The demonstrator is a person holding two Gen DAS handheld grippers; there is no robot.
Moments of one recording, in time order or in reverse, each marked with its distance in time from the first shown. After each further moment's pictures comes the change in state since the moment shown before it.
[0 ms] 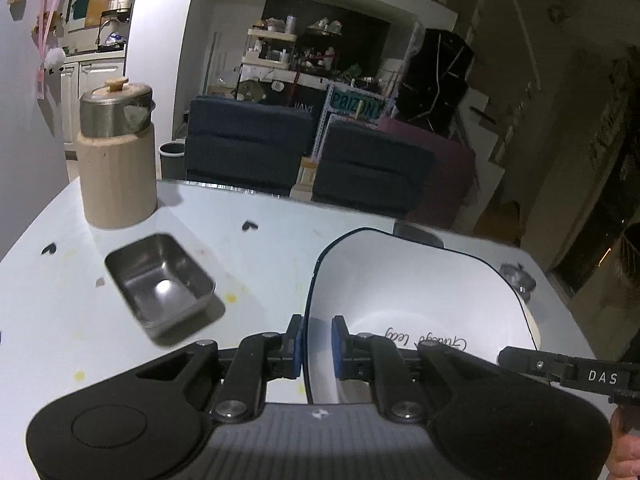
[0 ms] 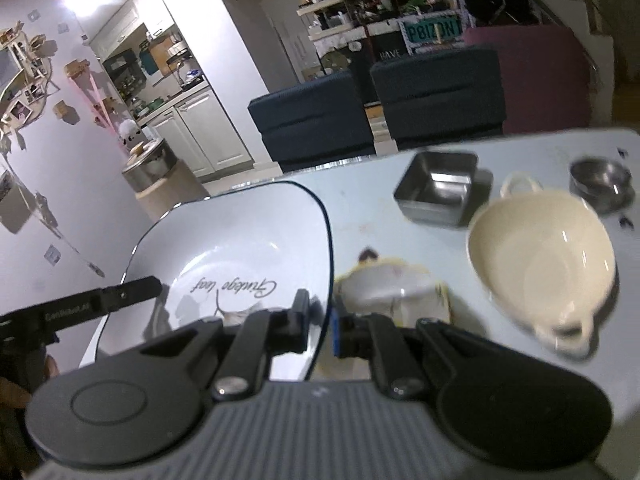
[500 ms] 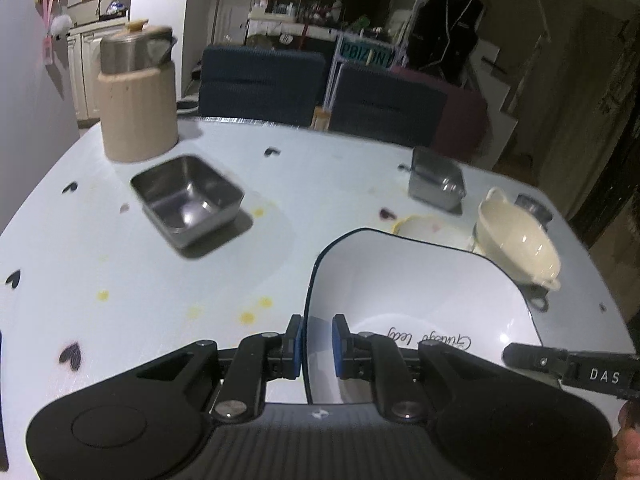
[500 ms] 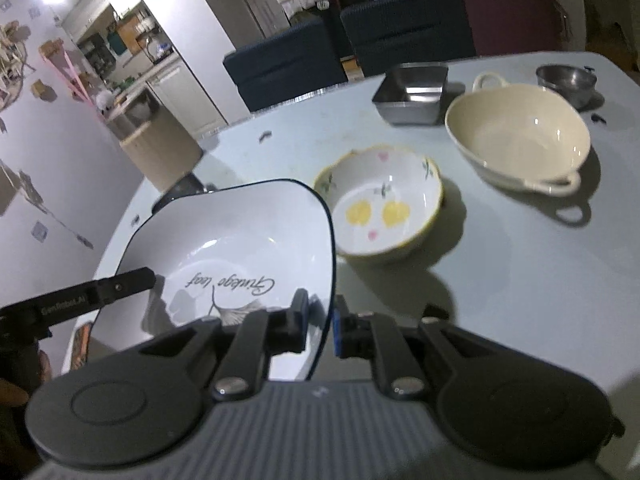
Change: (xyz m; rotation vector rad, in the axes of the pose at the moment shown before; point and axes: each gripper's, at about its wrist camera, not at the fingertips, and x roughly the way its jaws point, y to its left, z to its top) left arm -0.004 0.022 -0.054 0.023 0.151 0.046; right arm 0.017 0.013 -0.065 0.059 0.120 -0.067
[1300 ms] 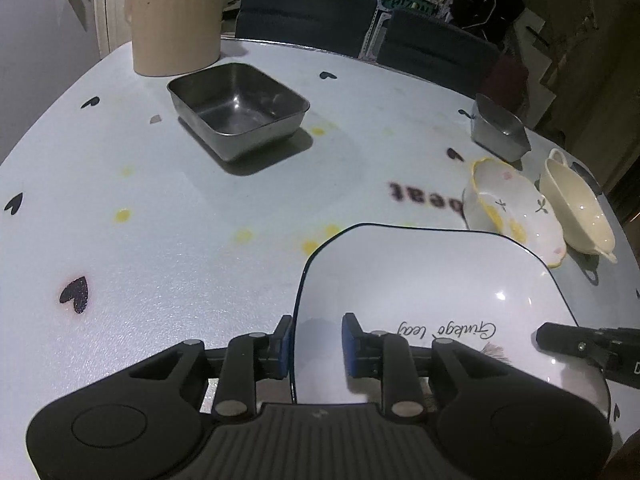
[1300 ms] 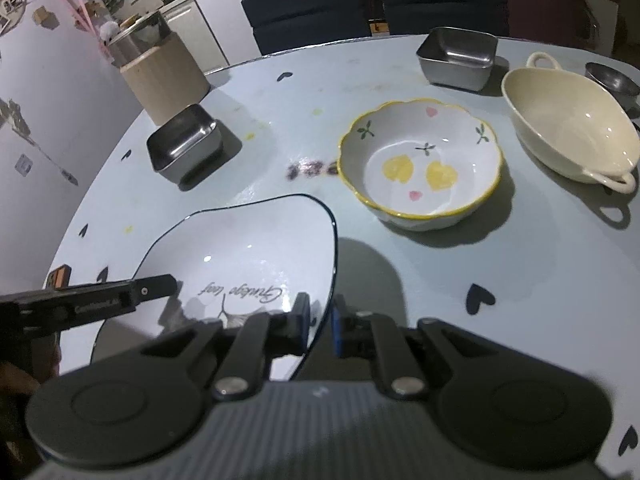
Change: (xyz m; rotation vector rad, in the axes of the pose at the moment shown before) left arm 0.050 0.054 -0.026 -0.082 0.152 0.042; right arm 0.043 0.038 -0.014 -0.128 0.112 -0.046
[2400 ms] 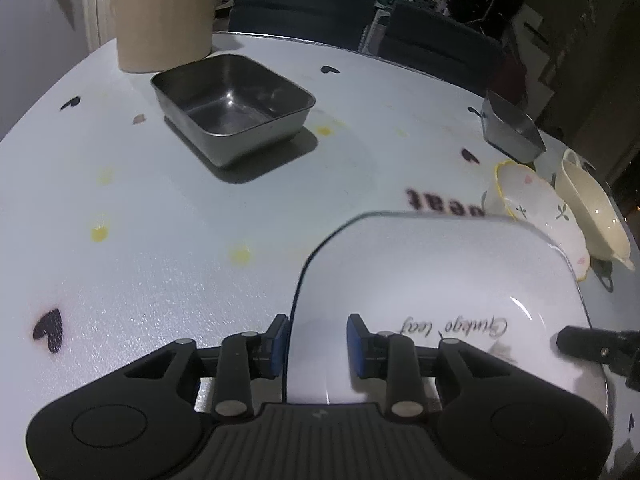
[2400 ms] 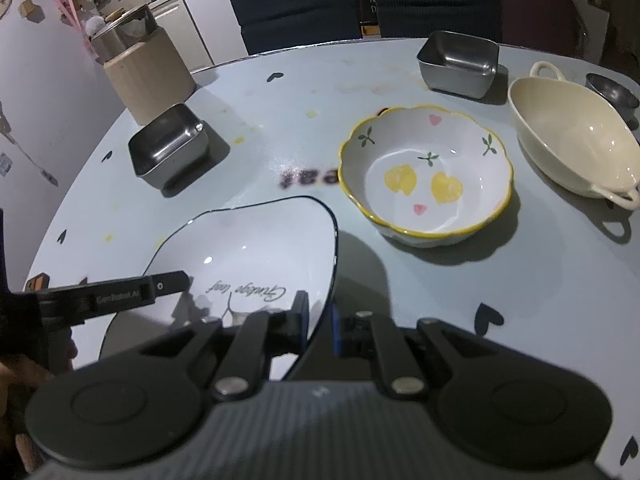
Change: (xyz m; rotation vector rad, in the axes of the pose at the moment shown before) left arm 0.033 0.009 0.014 0.015 -0.001 -0.018; right arm 0.016 0.013 0.011 -0.006 -0.013 -0.063
